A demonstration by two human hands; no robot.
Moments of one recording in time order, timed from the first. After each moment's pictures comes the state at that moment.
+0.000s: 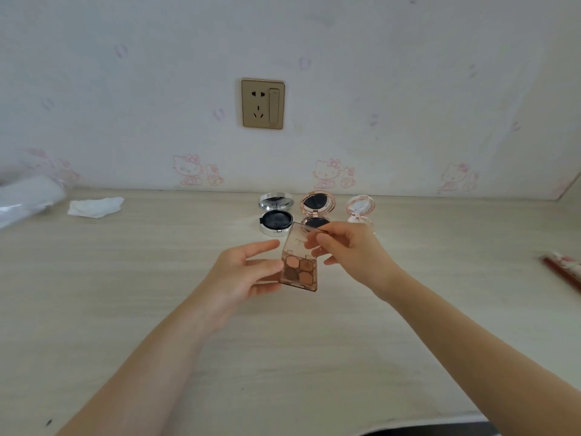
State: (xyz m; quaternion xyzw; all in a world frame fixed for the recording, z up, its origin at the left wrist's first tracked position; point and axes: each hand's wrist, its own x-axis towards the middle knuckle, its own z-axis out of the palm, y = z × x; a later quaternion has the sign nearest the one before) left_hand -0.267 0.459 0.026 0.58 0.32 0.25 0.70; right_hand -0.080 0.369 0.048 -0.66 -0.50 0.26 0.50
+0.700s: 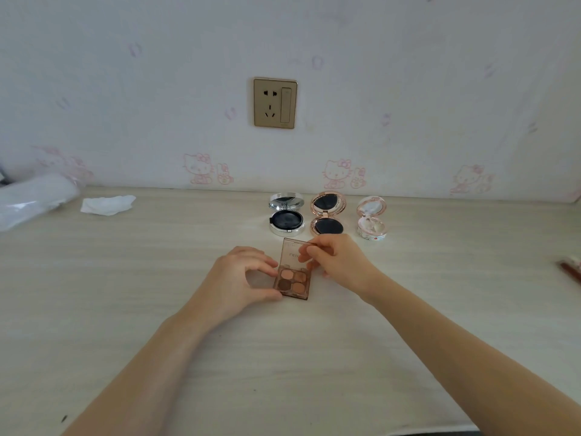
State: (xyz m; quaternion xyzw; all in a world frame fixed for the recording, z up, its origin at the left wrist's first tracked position) left_hand -0.288 0.488 -0.001 0.87 0.27 0.29 0.30; right_hand -0.096 0.398 0.027 -0.71 -0.50 0.26 0.42
